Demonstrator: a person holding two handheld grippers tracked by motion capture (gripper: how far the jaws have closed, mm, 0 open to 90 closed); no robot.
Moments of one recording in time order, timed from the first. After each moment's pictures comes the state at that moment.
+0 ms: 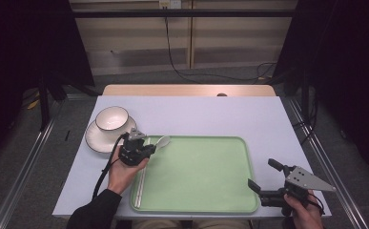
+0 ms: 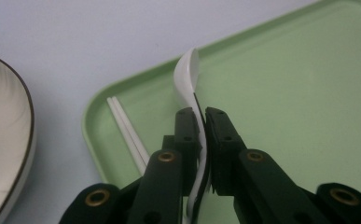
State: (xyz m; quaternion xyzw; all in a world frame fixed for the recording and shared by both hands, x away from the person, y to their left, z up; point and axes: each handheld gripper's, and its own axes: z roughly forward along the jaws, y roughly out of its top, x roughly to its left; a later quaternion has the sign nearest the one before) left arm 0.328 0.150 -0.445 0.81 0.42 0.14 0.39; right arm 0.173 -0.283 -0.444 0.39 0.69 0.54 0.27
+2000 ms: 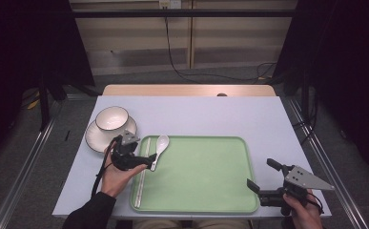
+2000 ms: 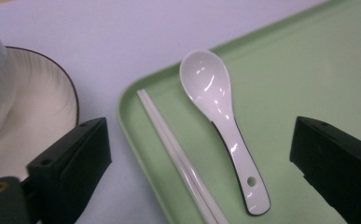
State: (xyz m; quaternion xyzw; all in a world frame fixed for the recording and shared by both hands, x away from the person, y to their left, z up) left arm 0.320 0.172 -0.438 0.81 0.40 0.17 0.39; right arm 0.175 -0.281 -0.444 0.38 0.70 0.54 0.27
